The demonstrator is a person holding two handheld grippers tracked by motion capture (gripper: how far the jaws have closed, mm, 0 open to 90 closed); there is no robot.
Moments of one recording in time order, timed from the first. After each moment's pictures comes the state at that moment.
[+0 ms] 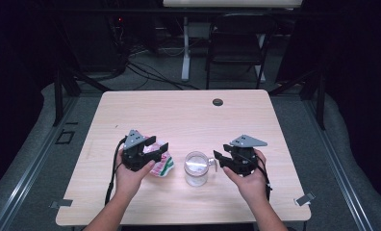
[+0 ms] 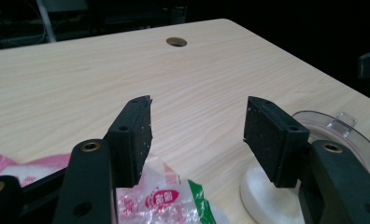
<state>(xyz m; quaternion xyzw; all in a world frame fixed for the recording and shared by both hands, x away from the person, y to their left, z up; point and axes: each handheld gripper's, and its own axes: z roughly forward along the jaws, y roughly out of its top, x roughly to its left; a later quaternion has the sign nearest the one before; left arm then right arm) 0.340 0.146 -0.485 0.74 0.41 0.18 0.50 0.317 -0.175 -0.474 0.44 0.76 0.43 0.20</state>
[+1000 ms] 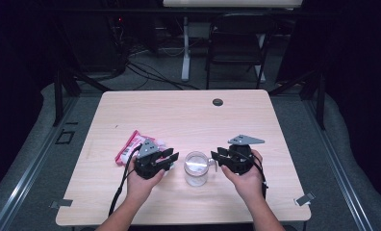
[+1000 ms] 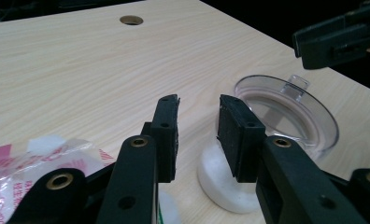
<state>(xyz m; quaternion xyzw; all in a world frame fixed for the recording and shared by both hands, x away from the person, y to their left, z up) 0.326 0.120 -0.506 0.78 0.36 0.14 0.50 0.326 -0.173 -0.485 0.46 0.75 0.45 0.14</state>
